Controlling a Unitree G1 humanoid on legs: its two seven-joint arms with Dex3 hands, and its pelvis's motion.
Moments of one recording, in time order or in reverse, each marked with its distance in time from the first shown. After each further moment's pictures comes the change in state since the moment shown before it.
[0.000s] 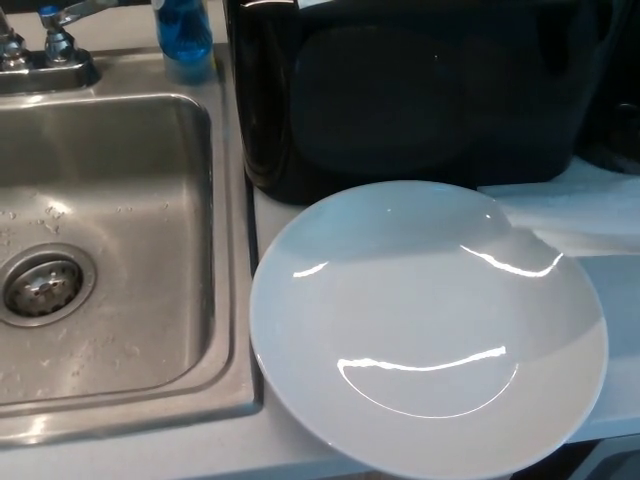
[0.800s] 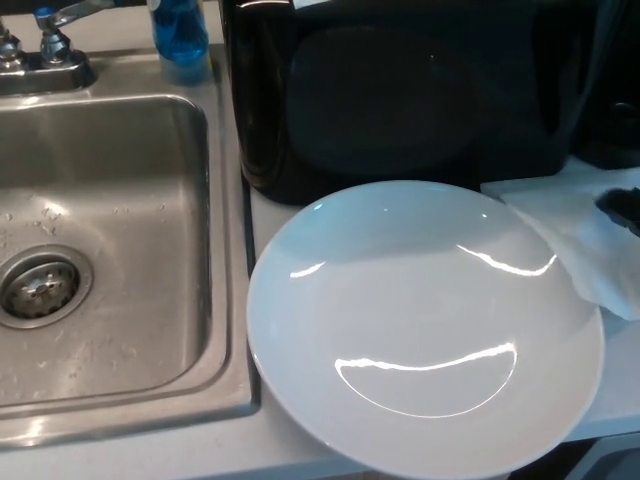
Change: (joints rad) left_arm 0.000 0.012 0.000 0.008 0.000 0.000 0.000; right_arm -0.032 0.148 0.179 0.323 -0.186 -0.044 -0.403
